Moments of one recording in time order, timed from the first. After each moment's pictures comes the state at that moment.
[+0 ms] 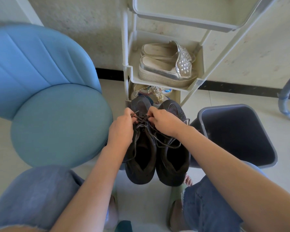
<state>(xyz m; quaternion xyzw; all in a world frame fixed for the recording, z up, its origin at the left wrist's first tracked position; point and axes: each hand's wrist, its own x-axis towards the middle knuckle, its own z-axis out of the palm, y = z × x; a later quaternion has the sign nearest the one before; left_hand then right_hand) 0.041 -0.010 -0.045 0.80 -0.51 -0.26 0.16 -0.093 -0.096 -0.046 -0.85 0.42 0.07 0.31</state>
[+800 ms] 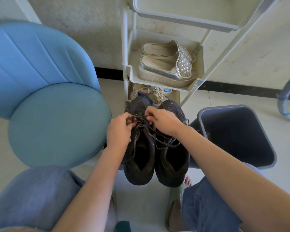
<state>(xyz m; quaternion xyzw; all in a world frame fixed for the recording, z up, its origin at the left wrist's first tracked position) 0.043 -0.008 -0.062 0.80 -0.43 -0.31 0.29 -0.094 -0.100 -0.051 -0.85 0.42 0.06 0.32</state>
